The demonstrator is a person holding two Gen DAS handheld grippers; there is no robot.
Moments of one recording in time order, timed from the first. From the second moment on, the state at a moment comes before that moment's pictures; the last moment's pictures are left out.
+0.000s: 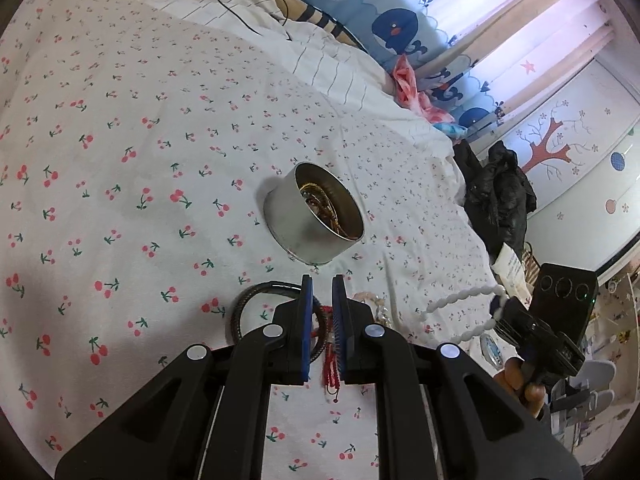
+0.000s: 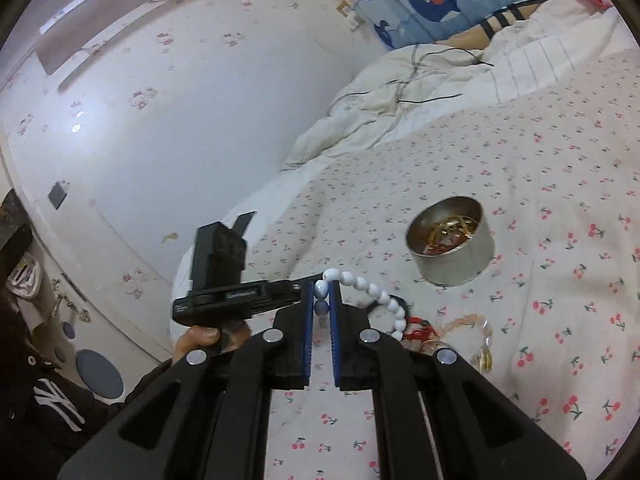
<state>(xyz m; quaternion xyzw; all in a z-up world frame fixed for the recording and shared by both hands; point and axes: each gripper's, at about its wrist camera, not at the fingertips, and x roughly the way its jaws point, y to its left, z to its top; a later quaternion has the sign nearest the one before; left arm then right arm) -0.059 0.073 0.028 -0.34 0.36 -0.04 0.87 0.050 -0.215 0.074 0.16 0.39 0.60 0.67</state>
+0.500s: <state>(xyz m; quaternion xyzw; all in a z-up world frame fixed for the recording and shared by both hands) -0.041 0.067 -0.016 -0.31 0.47 0.03 0.83 0.045 -0.216 0.073 0.15 0.39 0.61 0.67</state>
